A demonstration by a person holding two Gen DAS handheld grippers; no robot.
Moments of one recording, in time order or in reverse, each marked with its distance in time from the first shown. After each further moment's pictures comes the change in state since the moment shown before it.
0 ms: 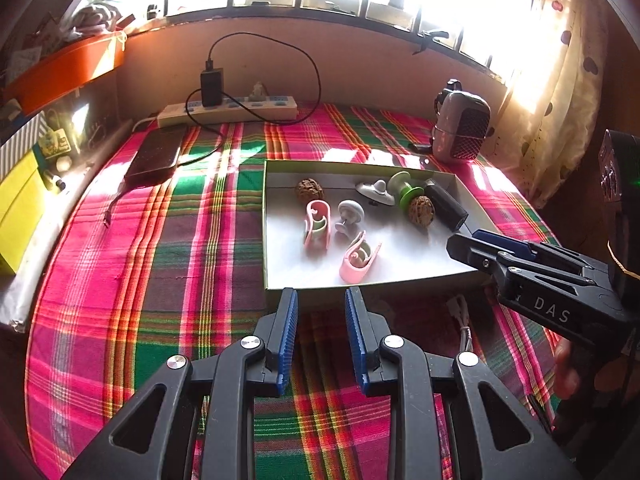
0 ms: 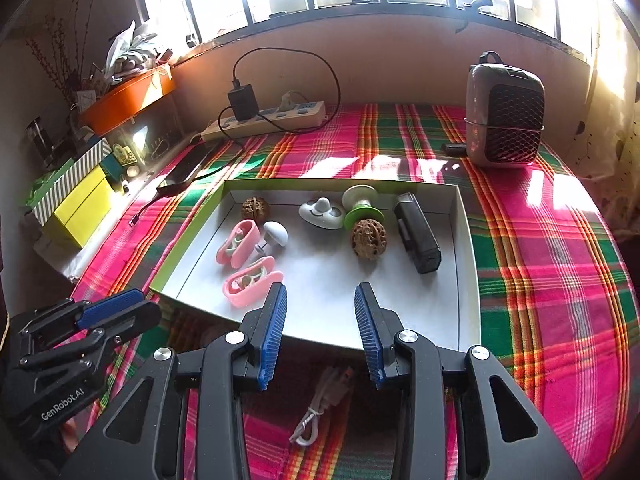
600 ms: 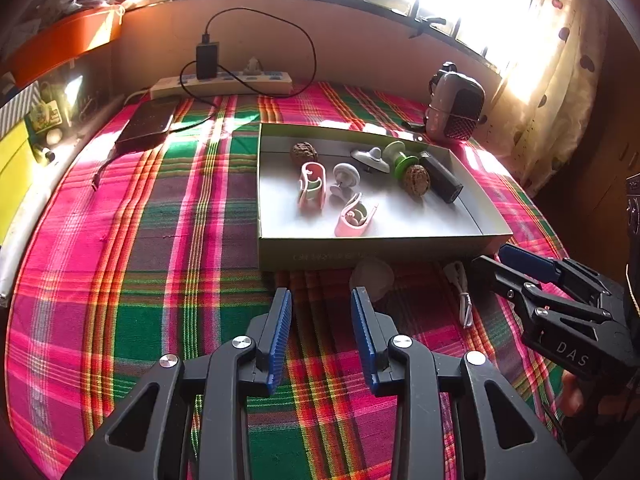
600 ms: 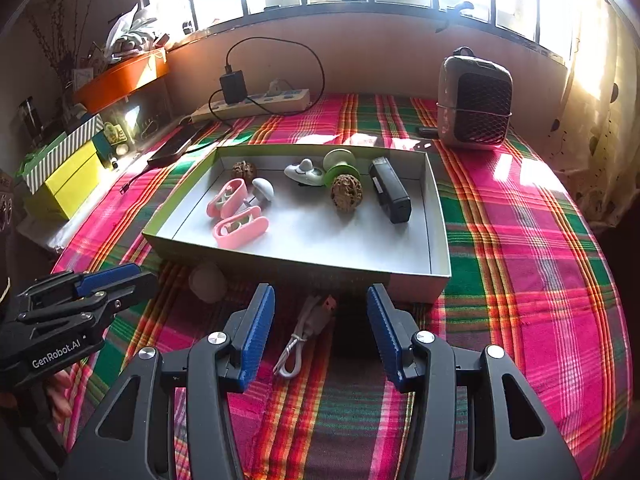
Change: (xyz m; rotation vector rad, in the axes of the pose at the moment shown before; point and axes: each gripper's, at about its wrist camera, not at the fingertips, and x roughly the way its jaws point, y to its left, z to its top) left arm 0.007 0.004 -0.023 -0.015 0.055 -0.053; right arm -0.020 0.006 -0.040 -0.036 0.011 -0.083
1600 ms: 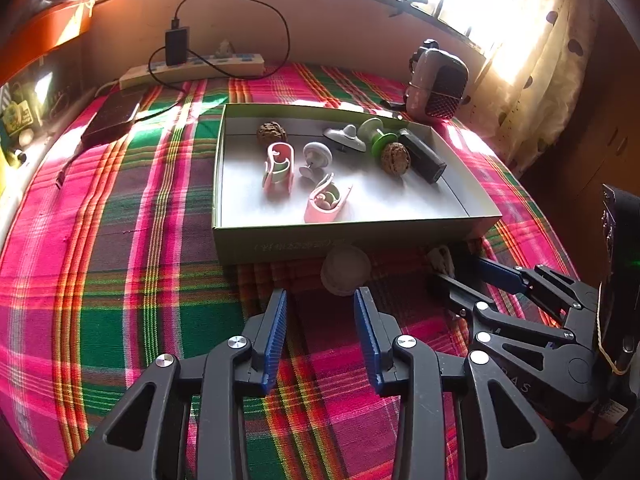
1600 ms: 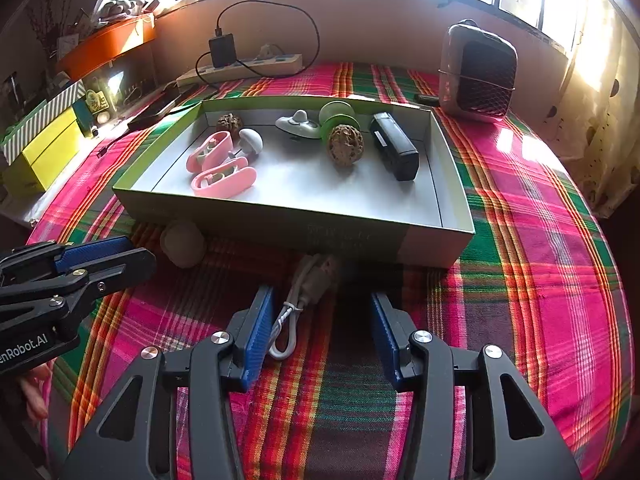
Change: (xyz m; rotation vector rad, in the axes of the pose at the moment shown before) left arm 0.018 -0.012 0.003 0.042 0.063 -0.066; right arm 0.024 0.004 -0.017 -0.019 0.075 -0.065
